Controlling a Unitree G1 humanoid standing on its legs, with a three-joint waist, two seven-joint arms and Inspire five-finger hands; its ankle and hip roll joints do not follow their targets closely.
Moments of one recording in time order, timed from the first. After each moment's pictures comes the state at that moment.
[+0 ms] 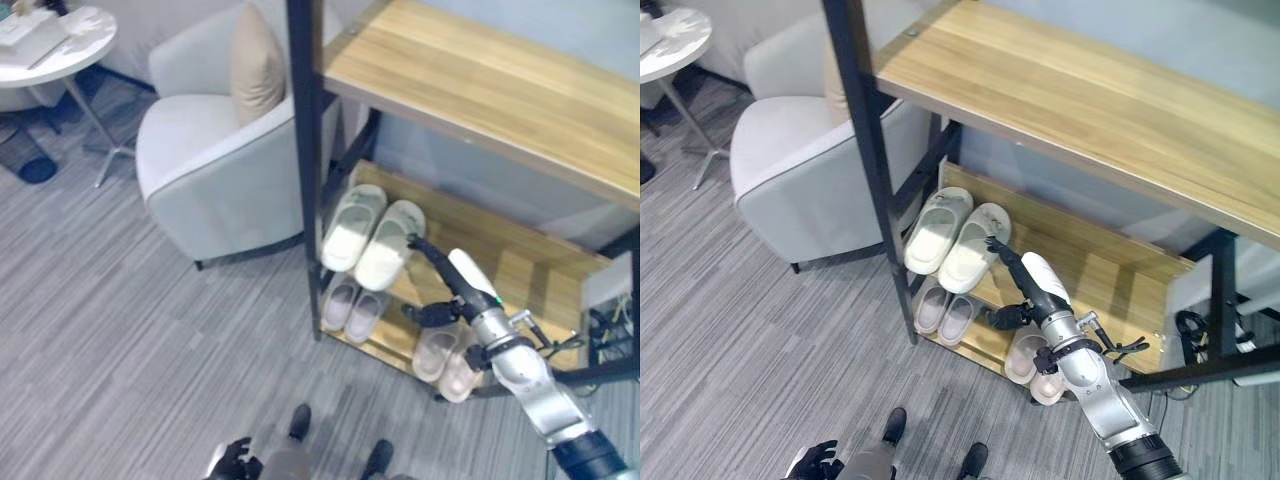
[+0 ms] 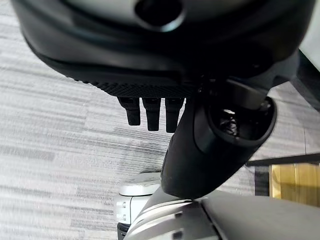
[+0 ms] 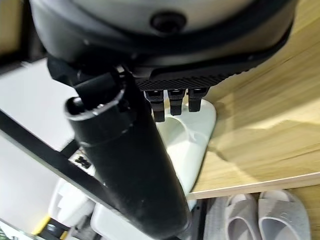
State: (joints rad) left arm 0.03 0.23 -0.20 1.17 0.05 -0.09 0.16; right arm -0.04 -0.59 0.18 -0.05 -0.16 -0.15 -0.01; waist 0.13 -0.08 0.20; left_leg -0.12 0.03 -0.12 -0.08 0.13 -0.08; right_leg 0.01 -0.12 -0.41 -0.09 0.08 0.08
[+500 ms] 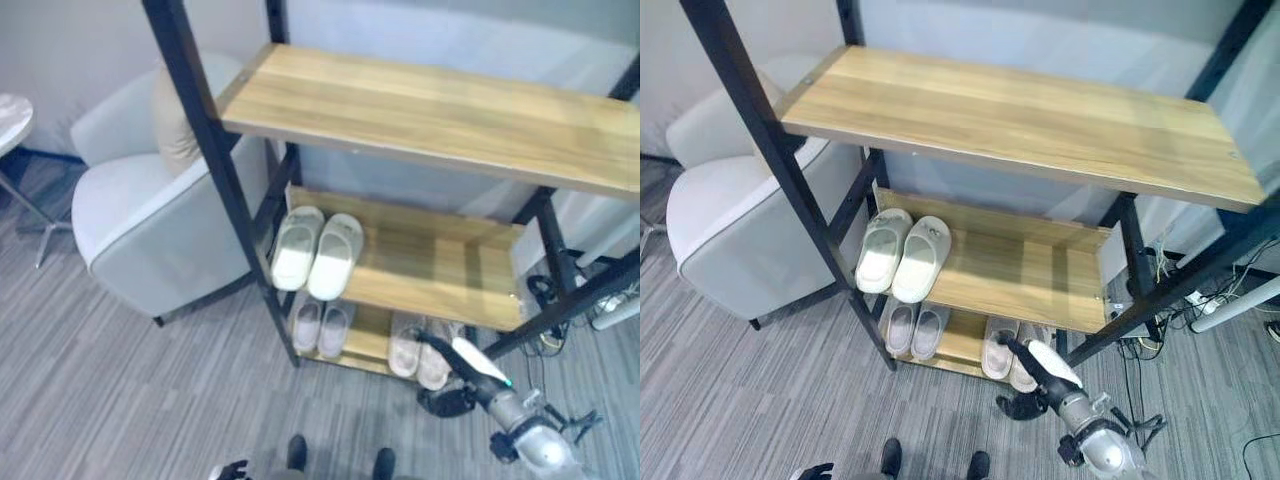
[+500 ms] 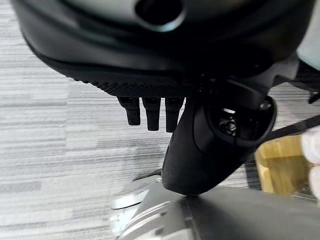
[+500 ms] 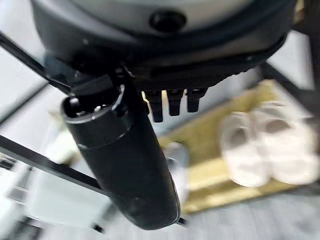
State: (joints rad) left arm 0.08 0.22 -0.21 1.19 0.05 -0.07 0.14; right arm 0.27 -0.59 0.22 0.21 -0.38 -0.18 0.05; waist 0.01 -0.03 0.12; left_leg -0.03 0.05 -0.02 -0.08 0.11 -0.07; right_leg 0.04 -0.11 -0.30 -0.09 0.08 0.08
